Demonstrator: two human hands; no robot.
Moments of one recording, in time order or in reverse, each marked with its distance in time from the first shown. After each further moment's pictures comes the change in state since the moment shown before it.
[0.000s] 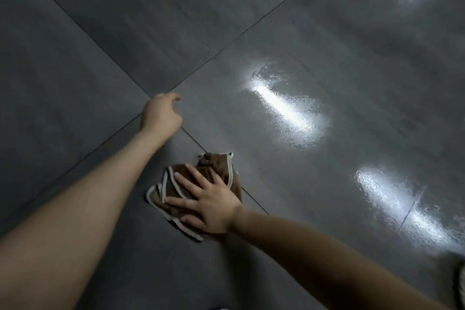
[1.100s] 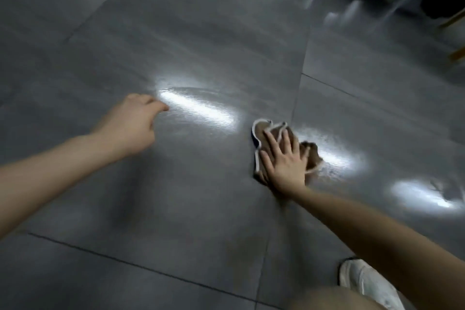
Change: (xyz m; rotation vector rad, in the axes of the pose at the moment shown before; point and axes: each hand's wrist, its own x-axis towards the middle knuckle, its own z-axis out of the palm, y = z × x) left_hand -0.013 0.241 0.093 0.215 -0.208 0.869; right_hand -0.342 0.209 0.021 0.080 0.355 1.489
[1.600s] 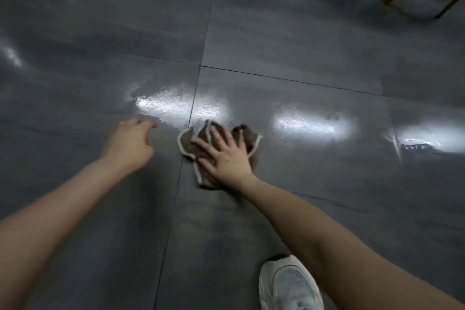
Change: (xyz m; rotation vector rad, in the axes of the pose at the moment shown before) left_hand 0.092 0.232 0.079 -0.007 -0.117 -0.079; right_hand 0.030 0.132 0.001 0.078 0.008 -0.281
